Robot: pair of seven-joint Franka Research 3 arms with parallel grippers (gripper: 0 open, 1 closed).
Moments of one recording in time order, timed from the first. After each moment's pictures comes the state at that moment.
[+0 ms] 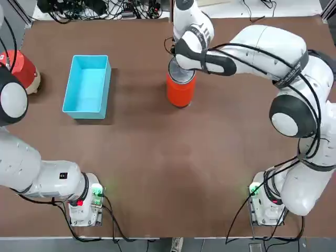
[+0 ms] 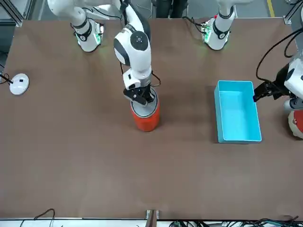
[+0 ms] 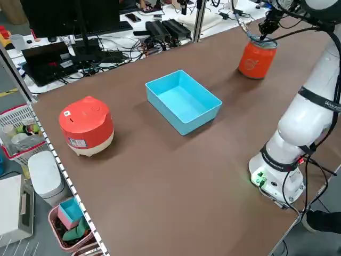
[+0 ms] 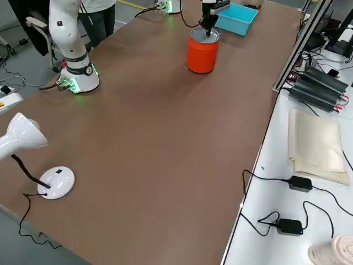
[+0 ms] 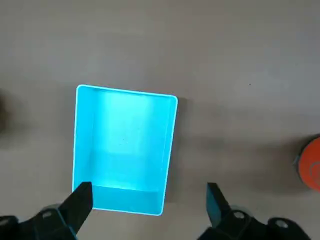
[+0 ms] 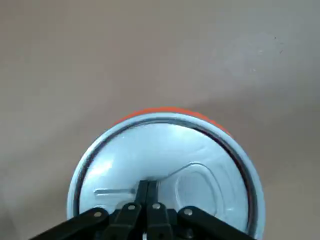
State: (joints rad) left arm 0.00 0.09 -0.06 -1.53 -0.03 1.63 -0.14; right arm 0.80 0.45 -0.02 -1.57 -0.14 2.12 1.31
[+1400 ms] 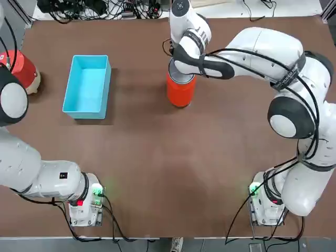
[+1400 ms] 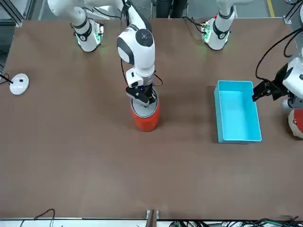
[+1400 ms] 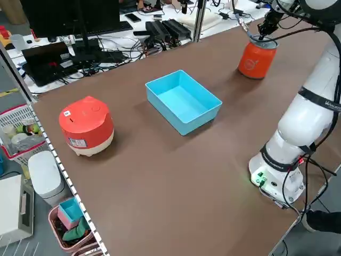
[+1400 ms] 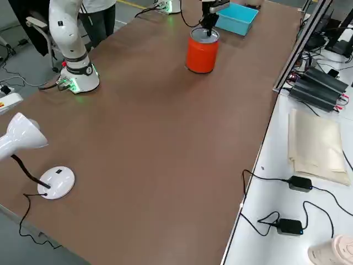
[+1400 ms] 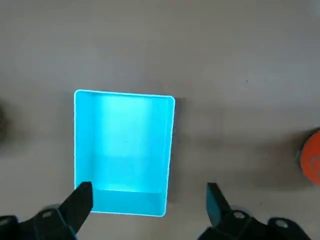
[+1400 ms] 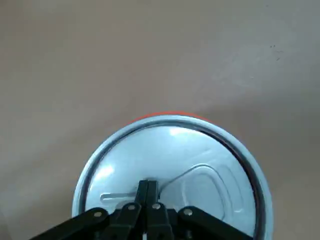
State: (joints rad) left arm 0.01 0.09 -0.08 -1.52 -0.02 1.62 -0.09; right arm 0.82 0.46 -0.02 -1.55 -0.20 2.10 1.35
